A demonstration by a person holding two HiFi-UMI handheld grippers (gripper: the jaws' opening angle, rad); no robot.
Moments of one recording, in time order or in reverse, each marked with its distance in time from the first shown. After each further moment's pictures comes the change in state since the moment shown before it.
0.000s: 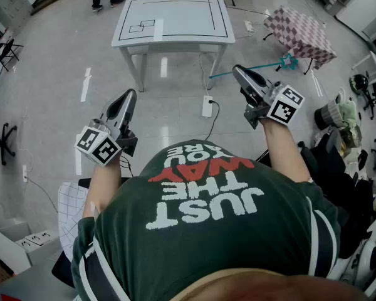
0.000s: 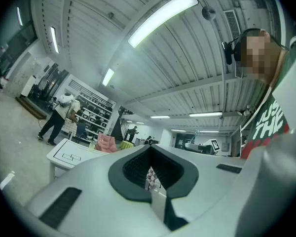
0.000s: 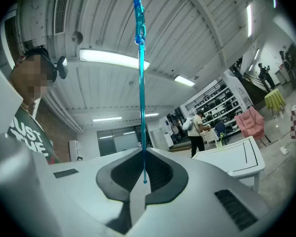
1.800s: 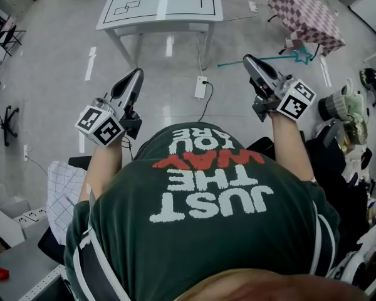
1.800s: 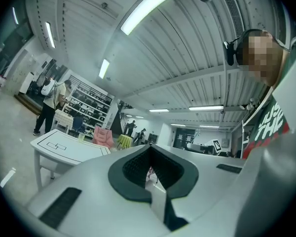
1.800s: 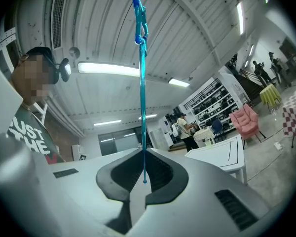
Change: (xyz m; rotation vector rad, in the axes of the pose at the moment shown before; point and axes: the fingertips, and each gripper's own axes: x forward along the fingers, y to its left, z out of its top) left arm 0.118 -0.115 -0.064 -0.006 0.065 0.018; right arm -0.149 -0.082 0.018 0.052 -0.009 0.010
